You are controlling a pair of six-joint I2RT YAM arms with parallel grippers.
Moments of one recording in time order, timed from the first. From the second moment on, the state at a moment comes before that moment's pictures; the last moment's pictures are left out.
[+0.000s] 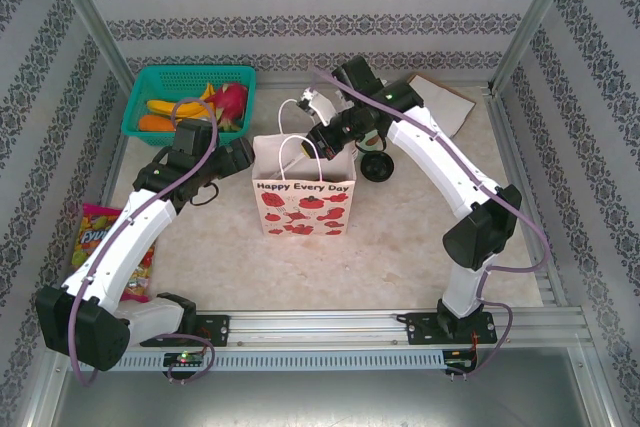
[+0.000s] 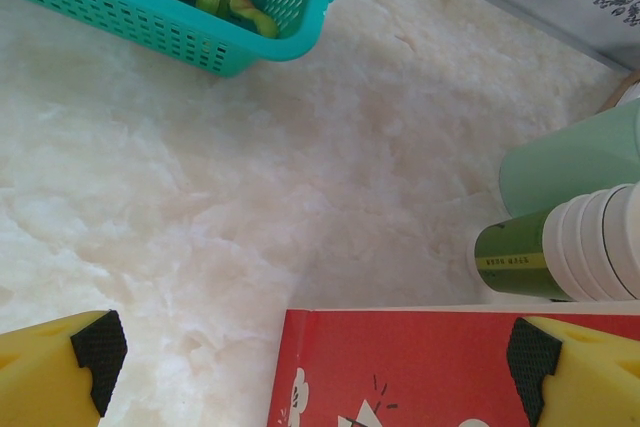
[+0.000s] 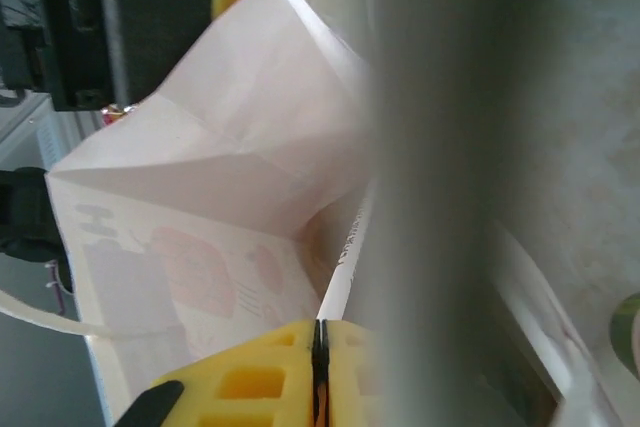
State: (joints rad) left arm -0.27 1.18 1.10 -0.68 -0.06 -0.63; right arm 0.57 1.83 1.96 -1.12 -0.59 -0.13
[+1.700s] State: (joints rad) left arm -0.27 1.03 0.94 -0.49 -0.14 -0.70; right arm -0.09 1.22 1.08 -0.63 0.07 0.53
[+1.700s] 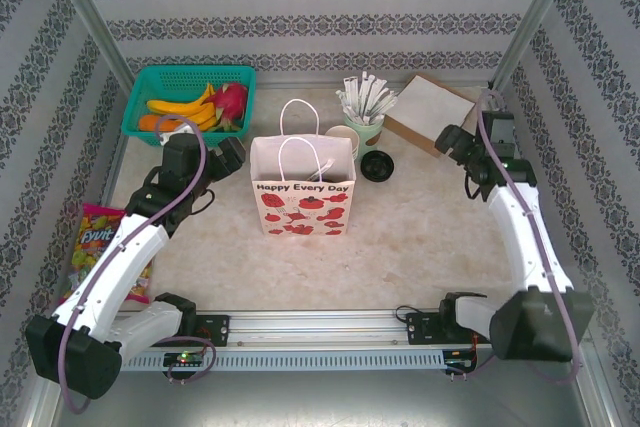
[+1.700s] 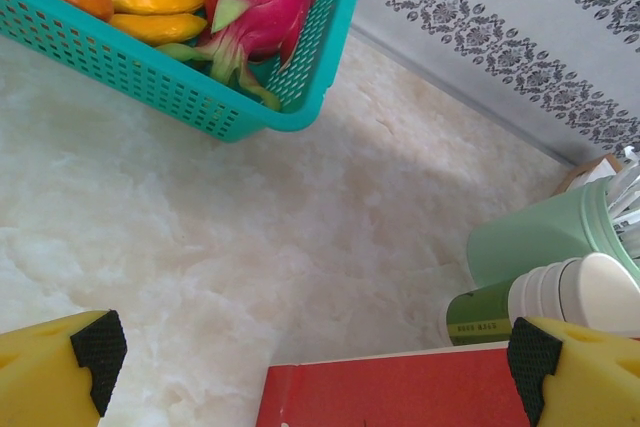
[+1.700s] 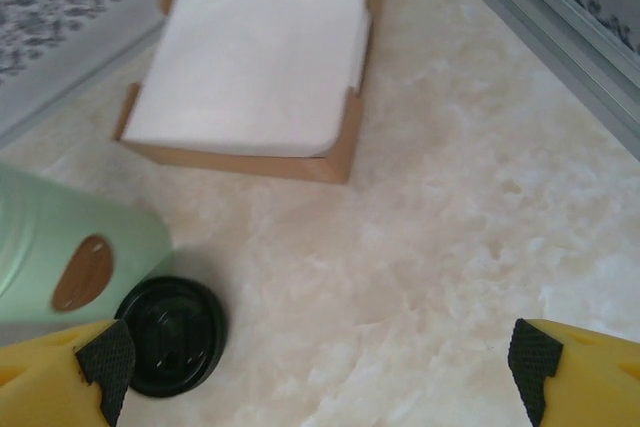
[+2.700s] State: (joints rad) left arm -0.27 1.05 0.90 -0.49 -0.19 -0.78; right arm -0.15 2.04 1.56 -0.62 0.04 0.78
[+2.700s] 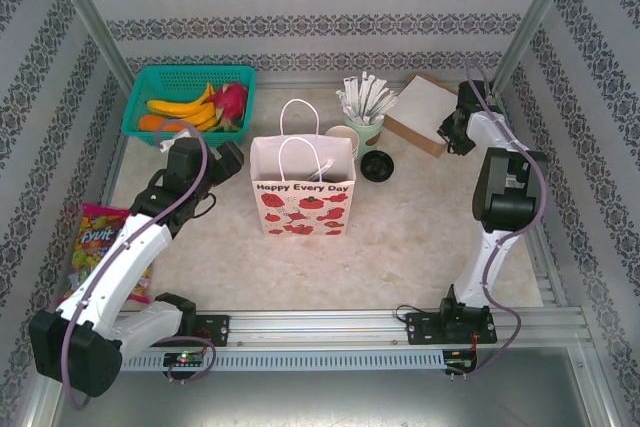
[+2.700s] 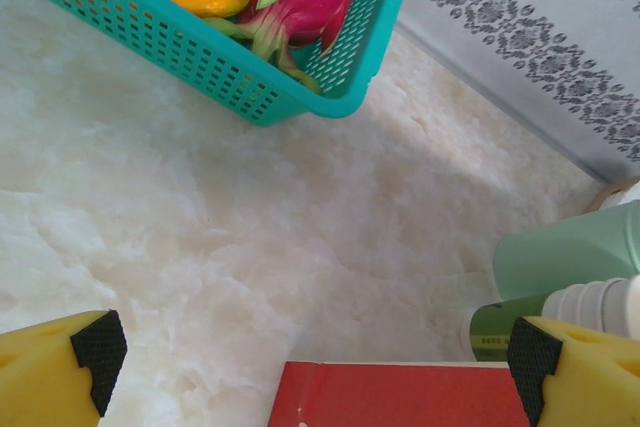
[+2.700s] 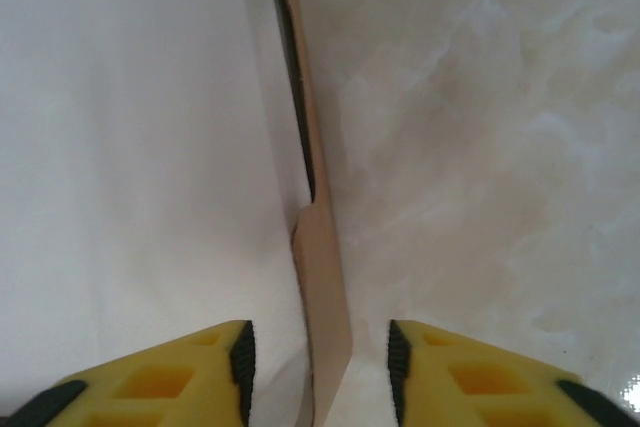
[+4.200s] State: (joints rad) left arm -0.27 1.00 0.88 -0.51 -0.23 -0.87; right arm -0.21 1.63 1.17 -0.74 0.20 0.52
